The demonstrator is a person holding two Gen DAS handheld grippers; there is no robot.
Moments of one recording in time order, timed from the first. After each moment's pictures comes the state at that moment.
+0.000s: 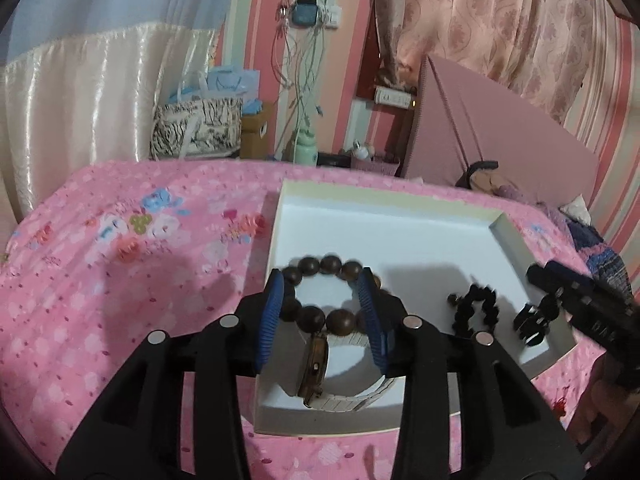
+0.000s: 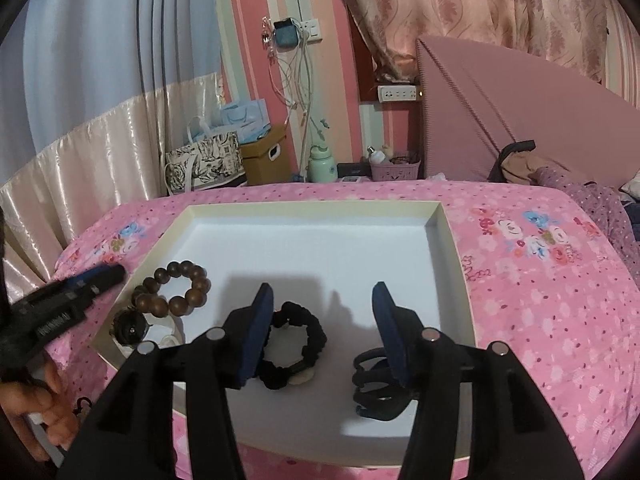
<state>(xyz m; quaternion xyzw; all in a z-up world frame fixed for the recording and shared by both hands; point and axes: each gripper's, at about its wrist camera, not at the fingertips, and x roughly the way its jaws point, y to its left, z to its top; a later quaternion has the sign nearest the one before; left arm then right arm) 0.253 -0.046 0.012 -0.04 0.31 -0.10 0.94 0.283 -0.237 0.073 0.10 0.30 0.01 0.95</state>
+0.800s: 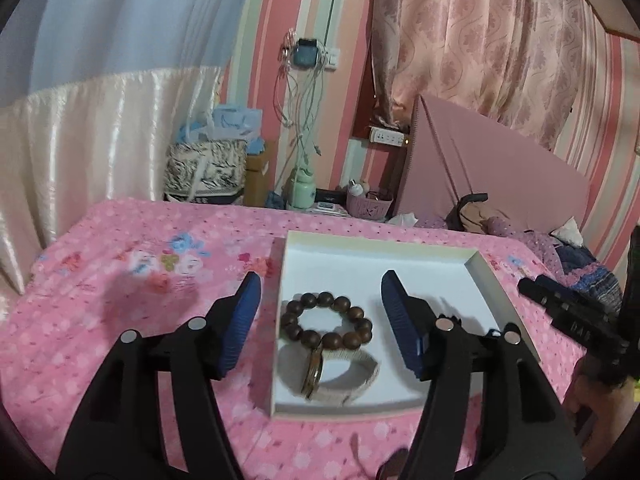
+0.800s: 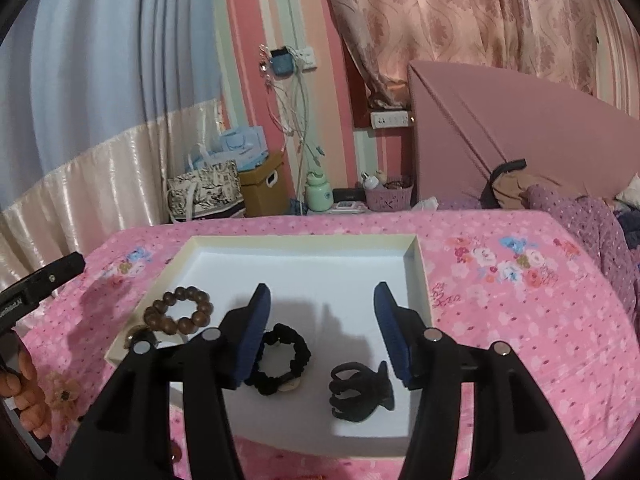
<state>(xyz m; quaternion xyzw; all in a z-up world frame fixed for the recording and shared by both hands) 0.210 -0.025 0.065 -0.04 0.27 -0.10 0.96 0.258 -0.257 0.105 0.10 0.26 0.01 0.96</state>
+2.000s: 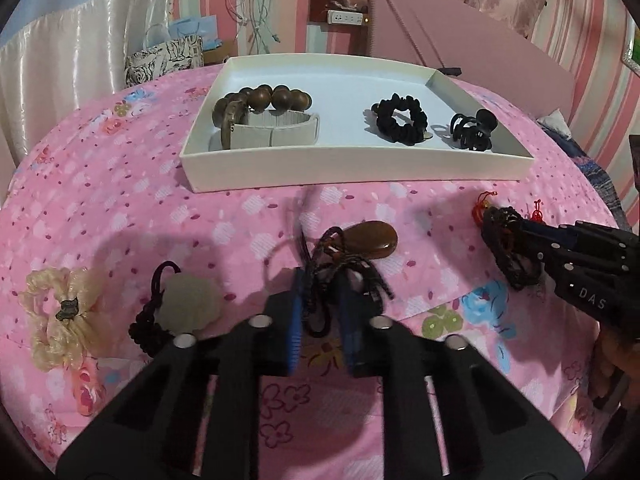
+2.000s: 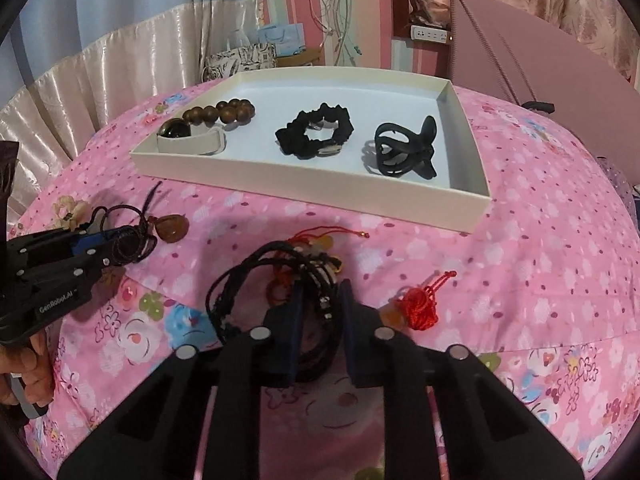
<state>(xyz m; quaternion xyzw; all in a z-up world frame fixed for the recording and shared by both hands) 0.135 -0.069 -0.052 0.03 0.42 -0.15 0.90 0.170 -0.228 0.009 0.04 0.40 0.07 0.91</state>
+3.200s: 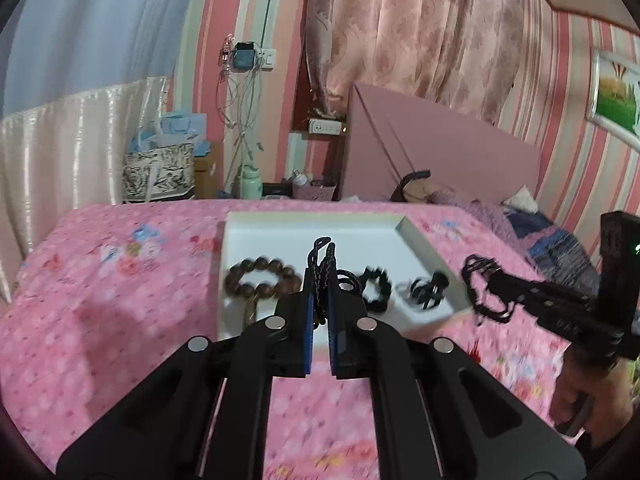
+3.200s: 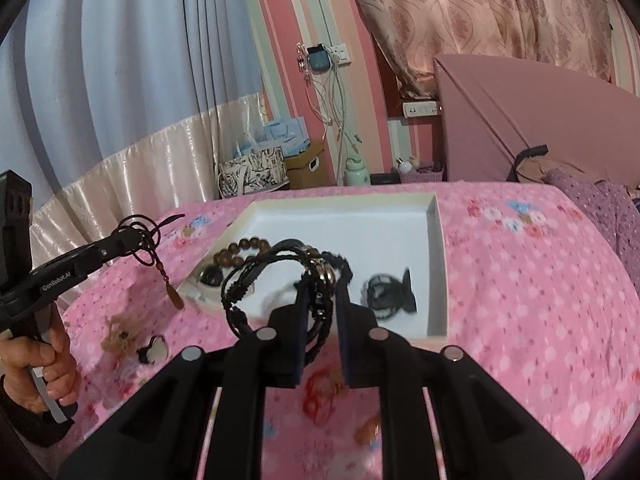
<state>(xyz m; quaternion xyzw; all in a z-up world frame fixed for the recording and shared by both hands) 0.155 -0.047 0.077 -0.03 0.26 -0.20 0.94 0.178 -0.260 0.106 0.12 0.27 0.08 0.95</state>
